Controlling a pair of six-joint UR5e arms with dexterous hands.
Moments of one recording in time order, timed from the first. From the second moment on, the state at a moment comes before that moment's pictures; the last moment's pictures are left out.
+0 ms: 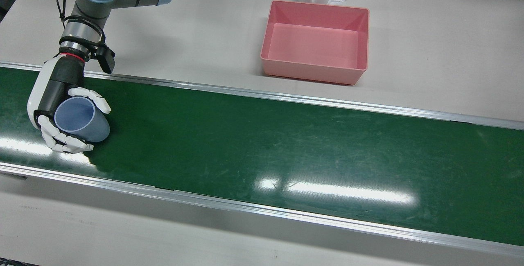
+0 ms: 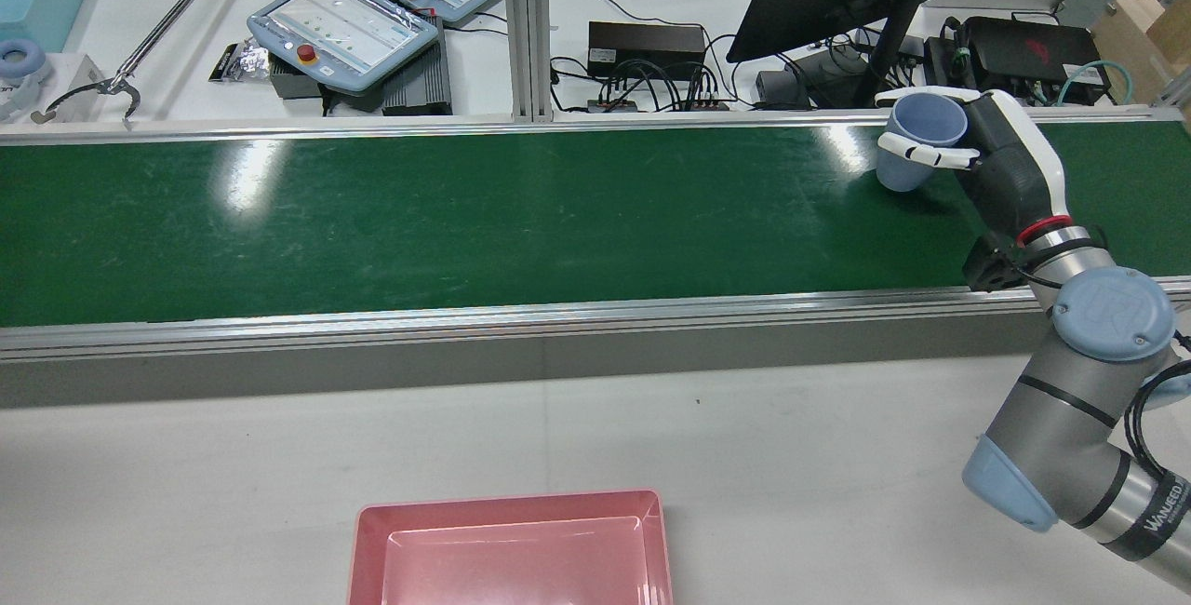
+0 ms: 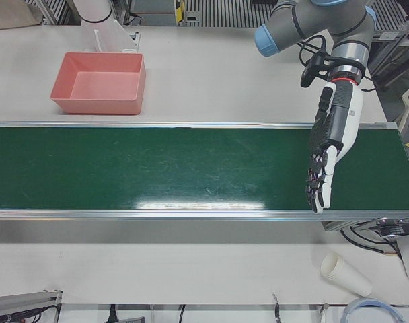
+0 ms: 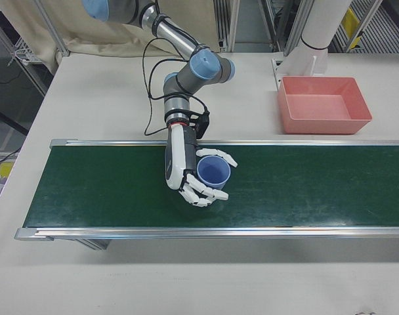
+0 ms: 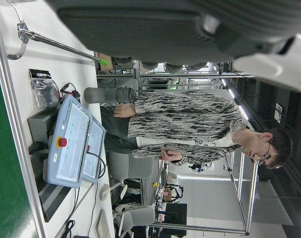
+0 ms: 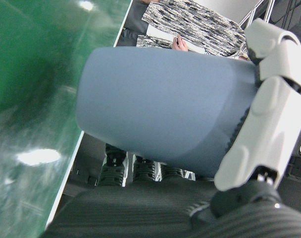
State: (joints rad) left arm -1.45 -1.66 -1.83 0.24 1.79 0.01; right arm 0.85 -1.40 1.84 -3.48 -0.90 -0.36
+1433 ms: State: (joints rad) left arm -1.45 -1.66 -1.83 0.24 1.79 0.01; right arm 0.20 -1.29 2.35 -3.46 -0.74 -0.89
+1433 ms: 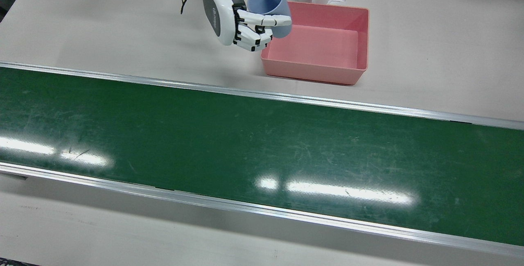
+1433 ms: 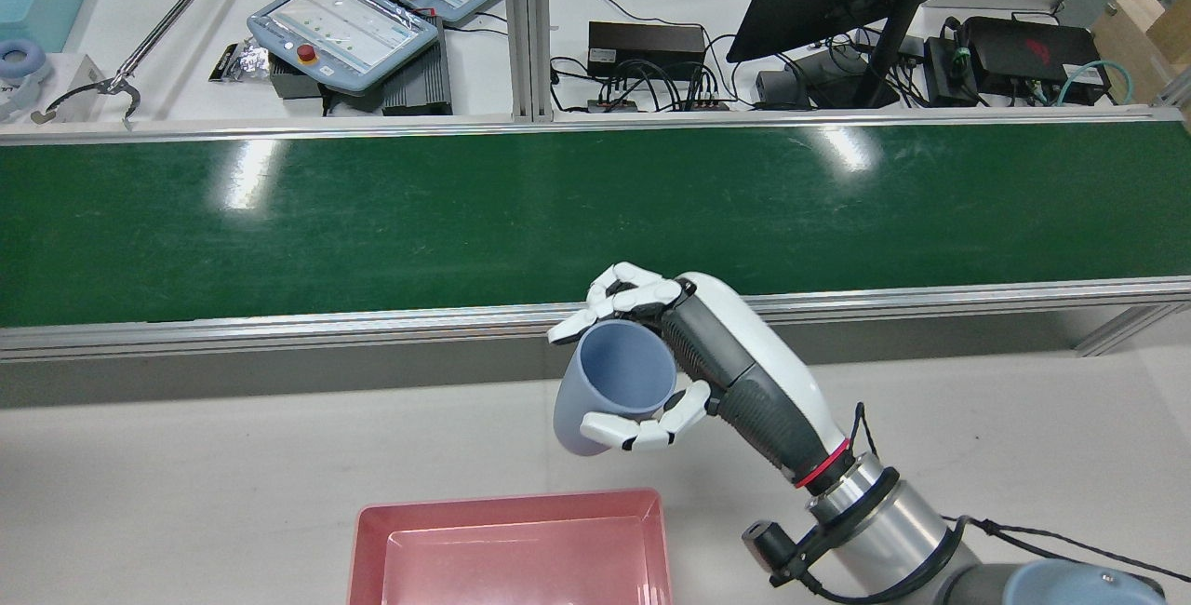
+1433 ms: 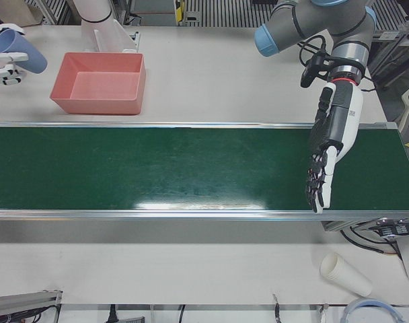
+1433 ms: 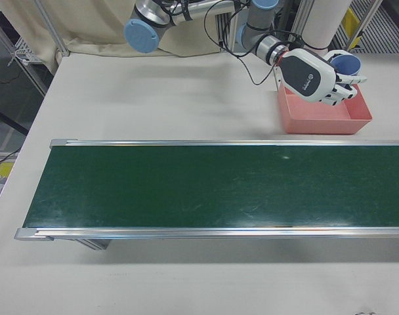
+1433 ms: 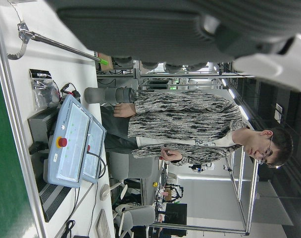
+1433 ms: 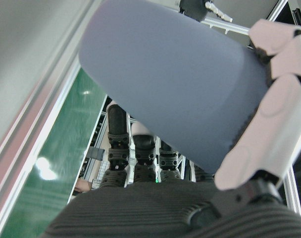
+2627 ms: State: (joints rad) left arm -1.45 -1.66 -1.83 0.24 1.79 0.01; right arm 0.19 -1.43 2.37 -3.35 -0.66 -0.82
